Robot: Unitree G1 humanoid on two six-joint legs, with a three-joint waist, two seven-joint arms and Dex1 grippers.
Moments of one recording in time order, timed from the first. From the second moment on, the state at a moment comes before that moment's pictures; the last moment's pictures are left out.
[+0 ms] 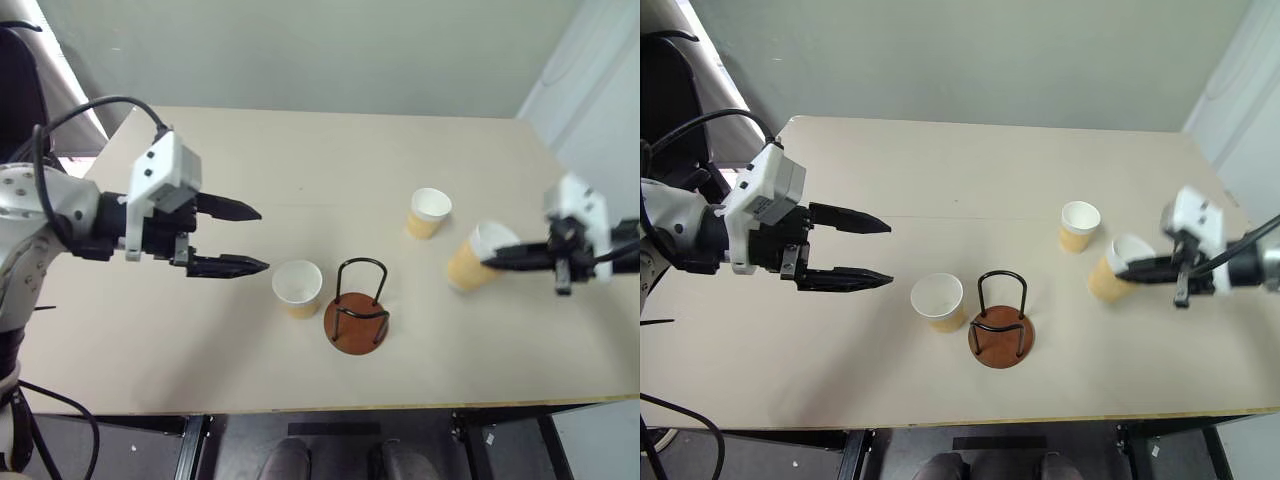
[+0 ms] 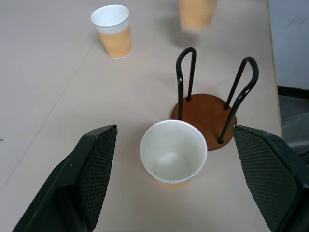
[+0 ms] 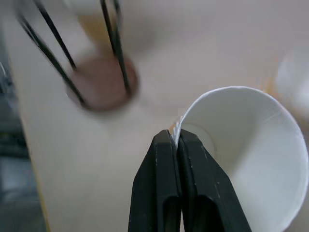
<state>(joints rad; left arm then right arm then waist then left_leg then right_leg) -0.65 1.16 0.12 -0.29 -0.66 0.80 -1.26 -0.62 -1.20 -0.15 -0.29 0.68 0.81 1.26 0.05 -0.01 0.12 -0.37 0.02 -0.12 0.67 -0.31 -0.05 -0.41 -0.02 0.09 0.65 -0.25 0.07</state>
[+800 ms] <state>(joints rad) -0.61 1.17 0.12 -0.31 -0.67 0.80 -1.24 -0.87 -0.94 0.17 -0.47 0.67 0.85 1.23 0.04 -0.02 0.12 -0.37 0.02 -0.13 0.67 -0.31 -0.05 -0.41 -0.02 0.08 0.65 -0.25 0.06</state>
